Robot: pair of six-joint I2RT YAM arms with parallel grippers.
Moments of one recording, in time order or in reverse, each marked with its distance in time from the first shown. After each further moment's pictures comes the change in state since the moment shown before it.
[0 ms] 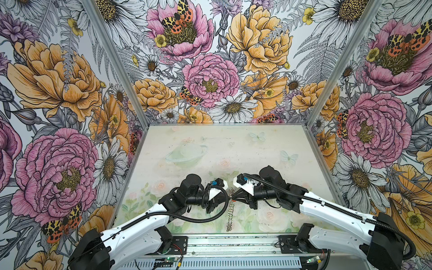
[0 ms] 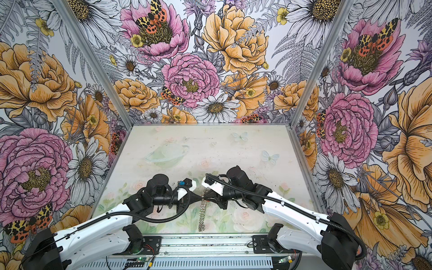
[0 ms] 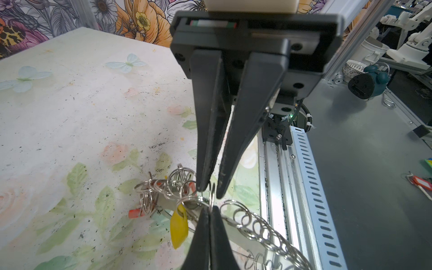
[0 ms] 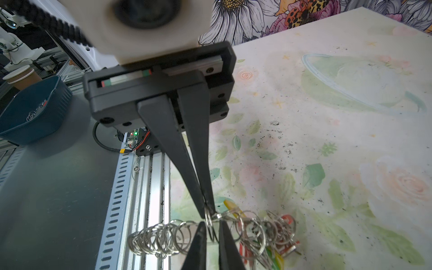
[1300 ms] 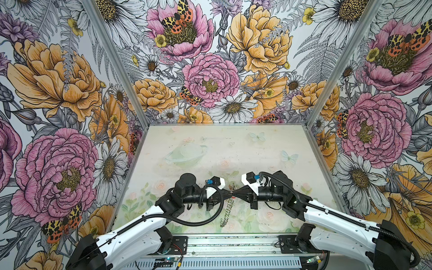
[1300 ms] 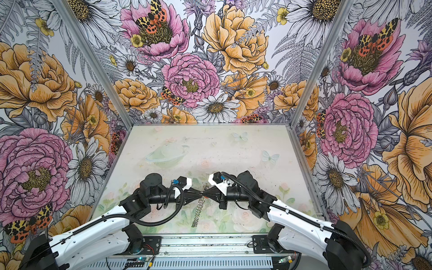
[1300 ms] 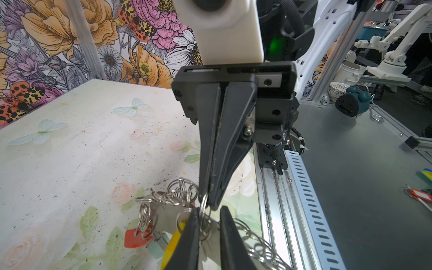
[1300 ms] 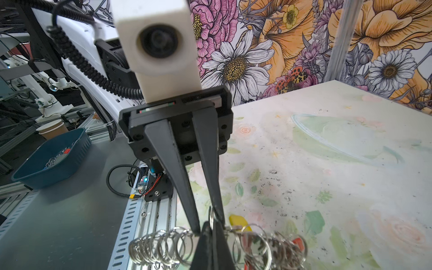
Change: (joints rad) left arm 0.021 -0.050 -0.005 0.138 0.065 -0.013; right arm -0.016 -0.112 -0.190 0.457 -0.035 0.208
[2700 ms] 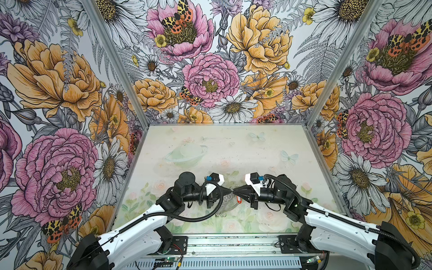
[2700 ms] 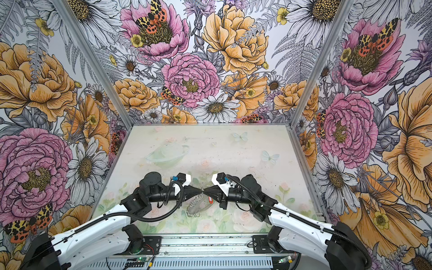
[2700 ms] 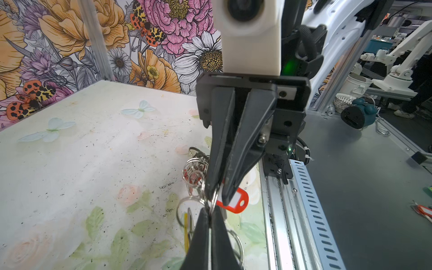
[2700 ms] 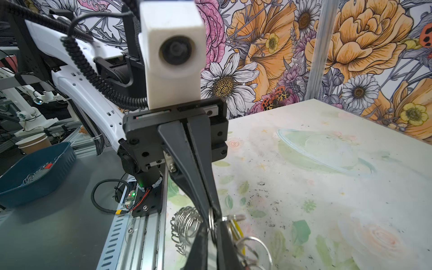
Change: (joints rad) left arm 0.023 0.024 0.000 0.031 -0.021 -0.040; right arm 0.000 -0.042 -0.011 0.019 0.089 0.000
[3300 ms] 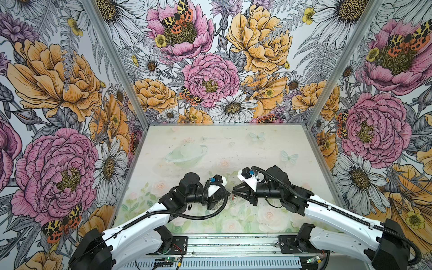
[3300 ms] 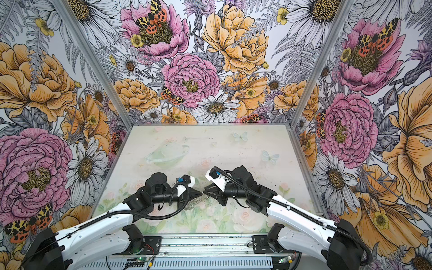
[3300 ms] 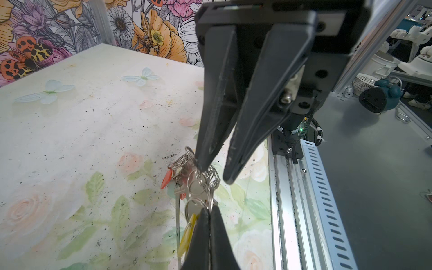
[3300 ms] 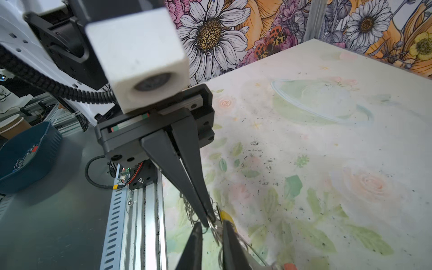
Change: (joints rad) left arm -0.018 0.037 0.000 -0.085 -0.057 0.027; right arm 0.007 0.074 0.173 -0.380 0.034 -0.051
